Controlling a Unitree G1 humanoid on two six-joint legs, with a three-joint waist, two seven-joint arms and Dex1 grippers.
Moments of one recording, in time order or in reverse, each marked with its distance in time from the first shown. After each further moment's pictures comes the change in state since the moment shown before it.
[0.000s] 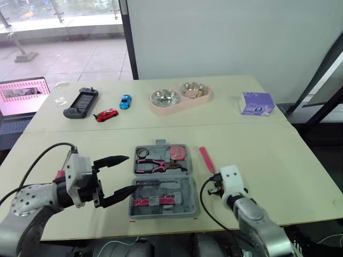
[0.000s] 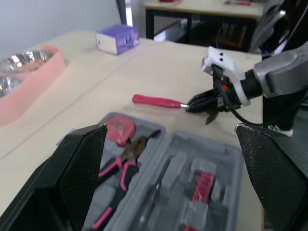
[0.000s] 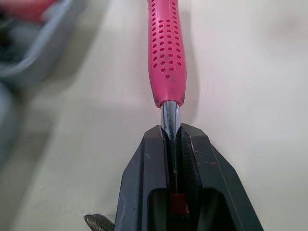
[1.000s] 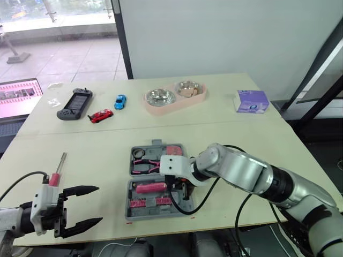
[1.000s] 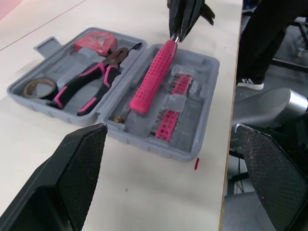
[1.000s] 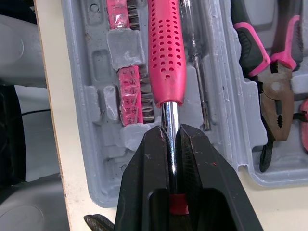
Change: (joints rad) left arm 0.146 0.100 0.072 0.445 0.094 -0.321 -0.421; right arm -1.006 -0.271 0.758 -0.015 0.205 0.611 0.715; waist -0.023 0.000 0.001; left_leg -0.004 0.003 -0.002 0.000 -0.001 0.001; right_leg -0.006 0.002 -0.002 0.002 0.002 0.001
